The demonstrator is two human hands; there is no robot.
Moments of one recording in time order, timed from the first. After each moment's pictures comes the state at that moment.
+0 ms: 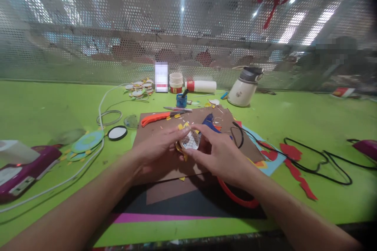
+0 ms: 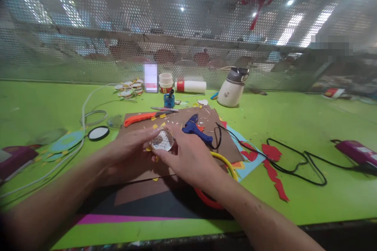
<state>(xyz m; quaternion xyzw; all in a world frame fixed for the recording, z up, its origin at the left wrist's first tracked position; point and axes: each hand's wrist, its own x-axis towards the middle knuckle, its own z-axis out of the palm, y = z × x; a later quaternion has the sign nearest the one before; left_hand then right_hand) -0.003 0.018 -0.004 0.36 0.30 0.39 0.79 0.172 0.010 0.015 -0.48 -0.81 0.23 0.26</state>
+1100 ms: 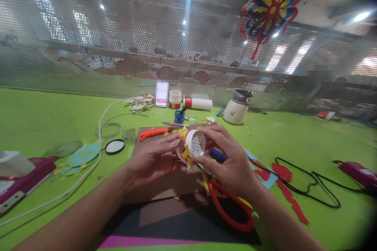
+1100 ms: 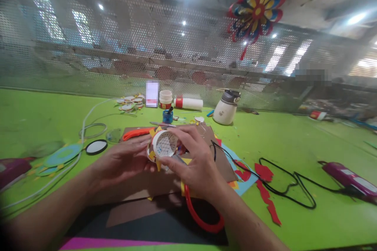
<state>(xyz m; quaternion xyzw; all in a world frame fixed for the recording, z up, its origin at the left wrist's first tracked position) -0.019 0.024 0.000 0.42 0.17 0.45 0.77 0.194 0.023 0.013 -0.29 -0.81 0.18 0.48</state>
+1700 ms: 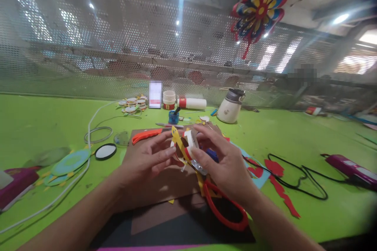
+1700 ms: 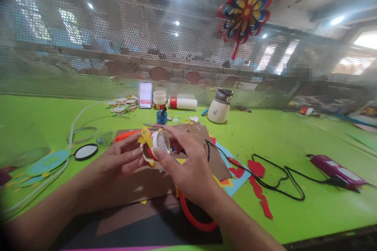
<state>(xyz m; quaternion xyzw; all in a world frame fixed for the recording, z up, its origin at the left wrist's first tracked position) -0.014 0.021 -0.002 0.49 0.21 0.48 0.70 0.185 0.011 0.018 -0.34 -0.75 0.24 0.52</state>
